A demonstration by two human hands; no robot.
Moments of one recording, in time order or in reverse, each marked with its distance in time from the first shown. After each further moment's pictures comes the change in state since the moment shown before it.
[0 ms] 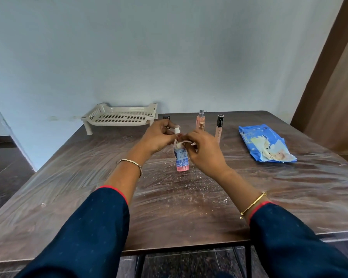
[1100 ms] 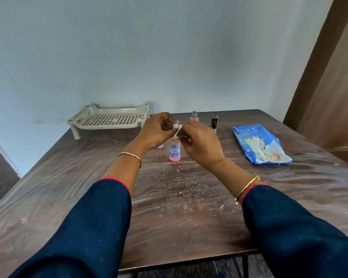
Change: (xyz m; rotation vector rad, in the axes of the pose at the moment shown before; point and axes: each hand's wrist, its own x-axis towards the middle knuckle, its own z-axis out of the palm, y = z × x) left_hand 0.034 0.005 0.006 0.184 0.027 0.190; right_hand 0.030 0.023 -0.001 -0.225 0.118 -0.181
